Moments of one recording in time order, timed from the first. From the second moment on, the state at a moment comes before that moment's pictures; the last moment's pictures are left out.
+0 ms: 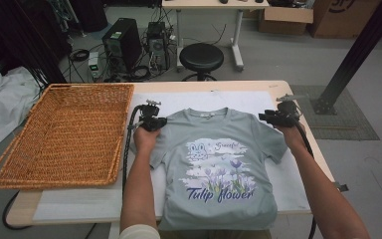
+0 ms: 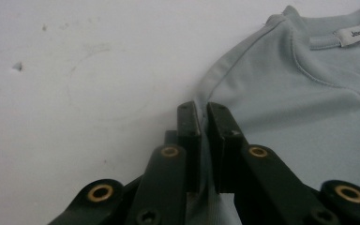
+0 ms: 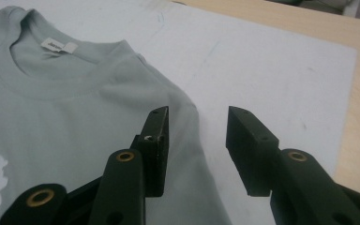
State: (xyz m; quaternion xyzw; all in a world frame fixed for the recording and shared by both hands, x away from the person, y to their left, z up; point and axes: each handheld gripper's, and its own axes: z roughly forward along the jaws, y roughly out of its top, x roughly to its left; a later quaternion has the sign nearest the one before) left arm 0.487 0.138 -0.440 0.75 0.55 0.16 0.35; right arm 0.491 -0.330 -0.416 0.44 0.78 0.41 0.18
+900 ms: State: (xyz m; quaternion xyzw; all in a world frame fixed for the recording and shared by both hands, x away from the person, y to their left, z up) left arm 0.516 0.120 -0.422 0.72 0.56 0.22 0.34; right arm 0.540 -0.288 -0.432 0.43 0.82 0.30 0.25
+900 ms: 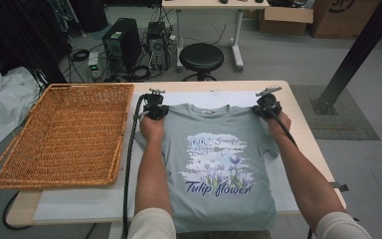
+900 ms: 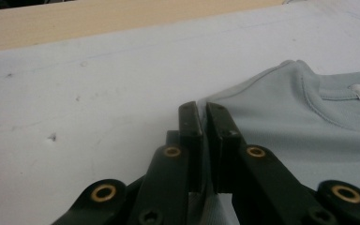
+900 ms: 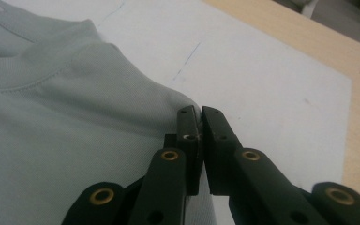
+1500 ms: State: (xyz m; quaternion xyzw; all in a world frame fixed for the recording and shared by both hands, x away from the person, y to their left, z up) left arm 0.523 0.123 -0.431 0.71 0.57 0.24 0.34; right arm 0.555 -0.277 -0.431 0.44 0.80 0.29 0.28
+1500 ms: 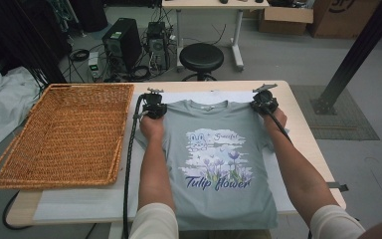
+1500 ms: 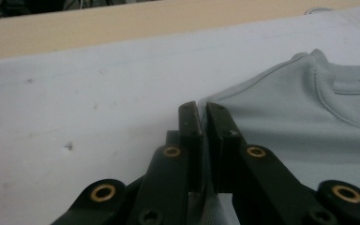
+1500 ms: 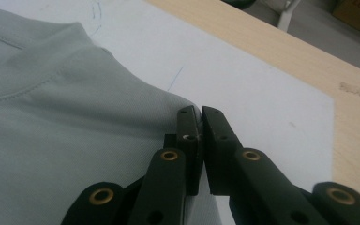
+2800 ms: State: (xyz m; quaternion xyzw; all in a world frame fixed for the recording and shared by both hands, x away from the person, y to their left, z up) left arm 0.392 0.128 -0.359 0.64 0.48 0.27 0.54; right arm 0.402 -0.345 -0.393 0.44 0.72 0.48 0.23
